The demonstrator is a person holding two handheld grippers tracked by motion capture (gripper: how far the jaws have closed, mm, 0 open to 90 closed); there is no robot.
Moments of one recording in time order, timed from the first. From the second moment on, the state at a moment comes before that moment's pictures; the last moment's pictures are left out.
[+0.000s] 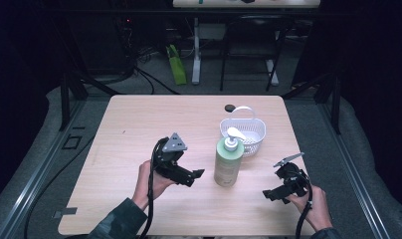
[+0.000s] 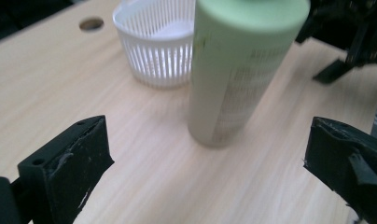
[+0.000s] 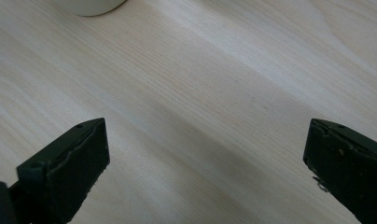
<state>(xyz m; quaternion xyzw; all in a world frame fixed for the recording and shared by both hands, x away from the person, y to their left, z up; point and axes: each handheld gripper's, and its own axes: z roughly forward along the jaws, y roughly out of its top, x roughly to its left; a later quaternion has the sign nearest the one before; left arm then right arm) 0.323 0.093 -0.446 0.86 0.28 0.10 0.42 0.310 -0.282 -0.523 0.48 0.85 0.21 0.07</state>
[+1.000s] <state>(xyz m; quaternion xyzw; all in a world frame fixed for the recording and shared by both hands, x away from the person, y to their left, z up) 0.327 0.173 -0.509 0.90 0.35 0.05 0.25 0.301 -0.268 -0.517 0.43 0.87 0.19 0.12</state>
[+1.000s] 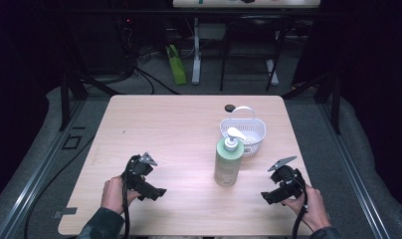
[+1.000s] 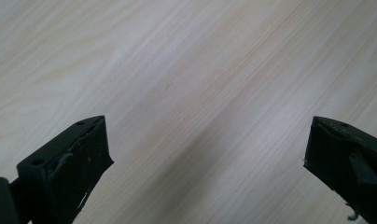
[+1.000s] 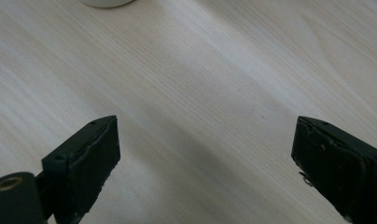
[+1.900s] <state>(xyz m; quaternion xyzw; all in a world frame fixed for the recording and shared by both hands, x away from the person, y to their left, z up) 0.324 0.180 -0.511 0.90 0.39 0.08 0.20 0.297 -0.270 -0.511 0.43 0.87 0.22 0.12</state>
